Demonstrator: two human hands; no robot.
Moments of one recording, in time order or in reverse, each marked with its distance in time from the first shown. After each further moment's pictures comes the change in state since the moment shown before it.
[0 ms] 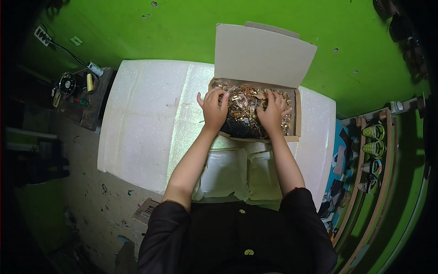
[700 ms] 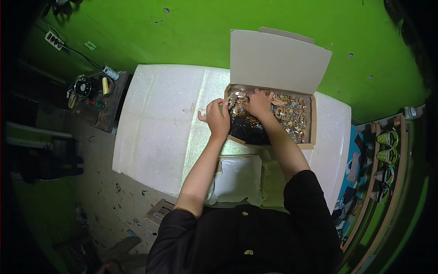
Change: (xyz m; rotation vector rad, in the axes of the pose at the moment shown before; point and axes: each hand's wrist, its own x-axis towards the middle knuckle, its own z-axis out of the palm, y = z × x) left_hand -0.011 -0.024 -0.016 0.220 -0.005 -0.295; right_hand 0.051 -0.058 0.060 -0.245 -0.501 -0.254
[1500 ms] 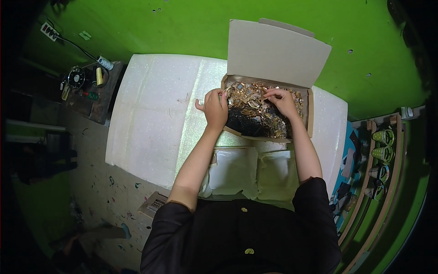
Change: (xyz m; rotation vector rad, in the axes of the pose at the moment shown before) left_hand 0.001 0.001 0.000 0.014 -0.010 0.078; right_hand -0.033 0.095 -0.007 0.799 0.193 -0.140
